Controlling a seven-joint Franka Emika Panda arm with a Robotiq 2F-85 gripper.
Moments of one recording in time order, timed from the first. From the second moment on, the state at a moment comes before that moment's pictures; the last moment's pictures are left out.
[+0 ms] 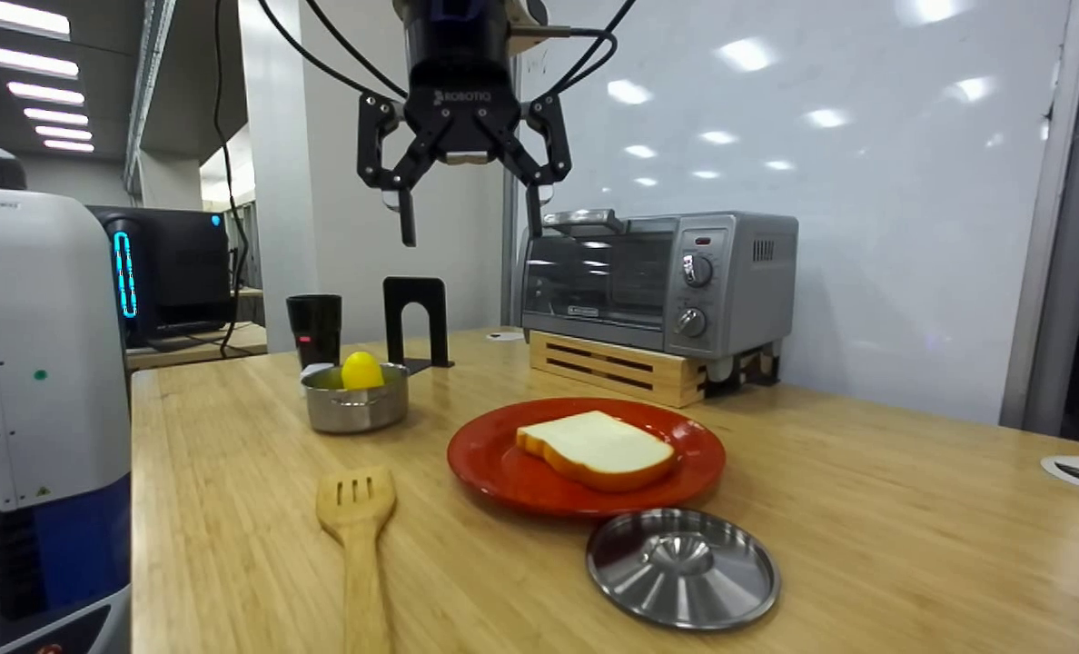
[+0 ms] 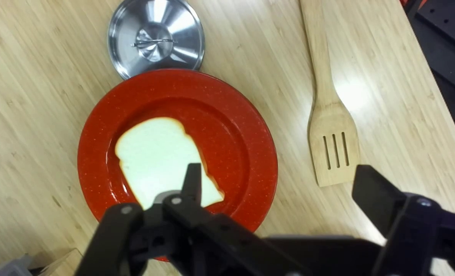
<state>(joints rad) -0.15 -0.28 -0.28 -2.41 -0.26 2.13 -0.87</state>
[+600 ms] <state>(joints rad) -0.25 -0.17 -0.38 -2.38 -0.24 2.24 -0.72</state>
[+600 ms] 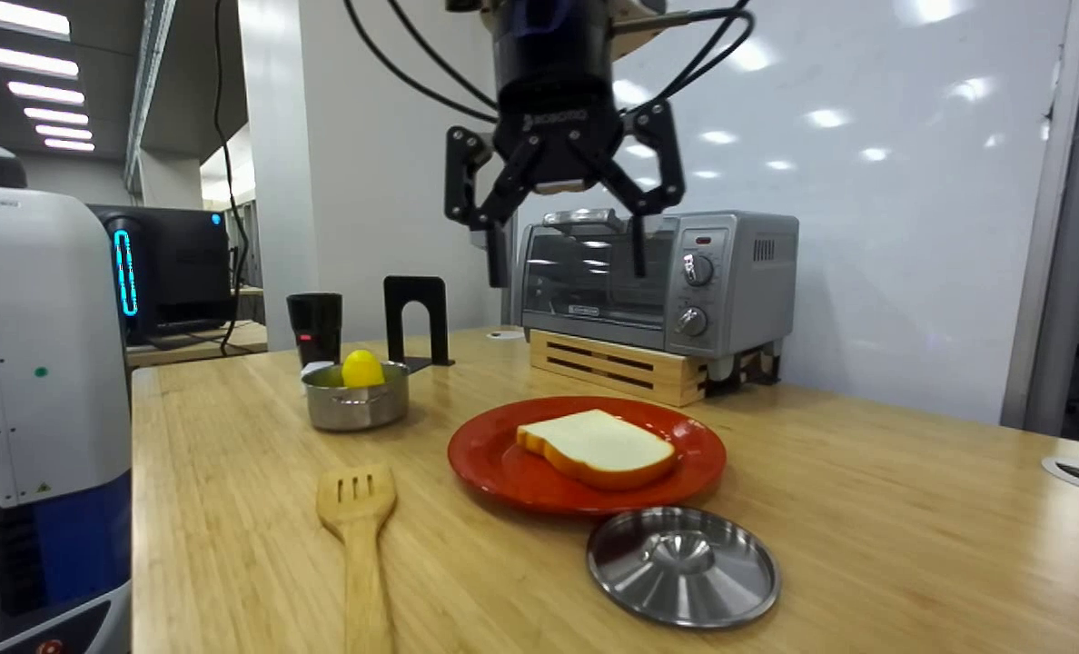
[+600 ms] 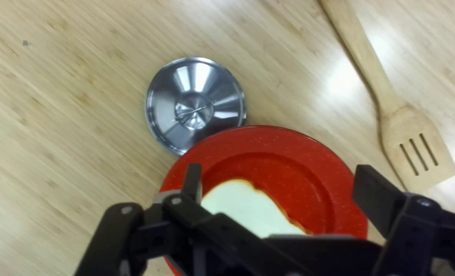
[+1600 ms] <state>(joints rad) -0.34 0.05 -0.43 -2.34 0.06 2.46 -0.41</state>
